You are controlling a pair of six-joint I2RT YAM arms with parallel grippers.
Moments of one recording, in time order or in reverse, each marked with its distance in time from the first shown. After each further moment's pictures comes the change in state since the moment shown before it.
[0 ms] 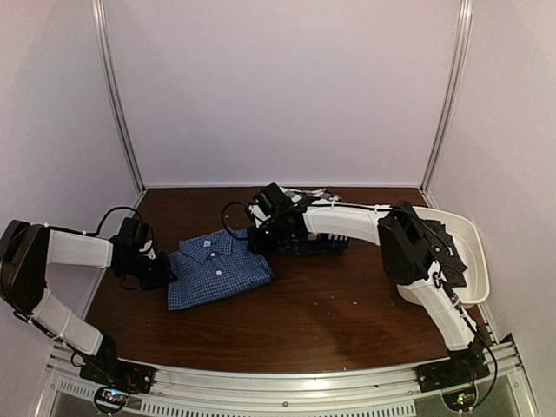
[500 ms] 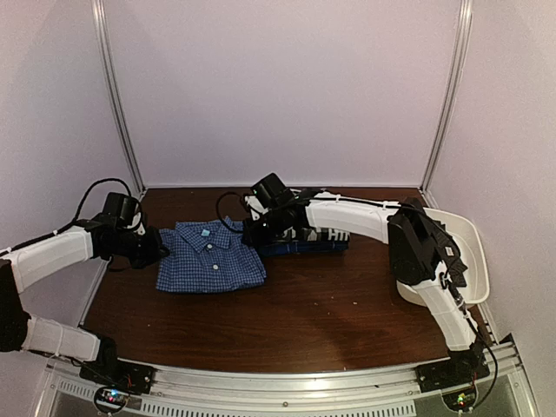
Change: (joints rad) left arm -0.030 -0.242 0.143 -0.218 -0.064 -0.020; right arm 0.025 -0.060 0.000 -0.007 -0.025 0.007
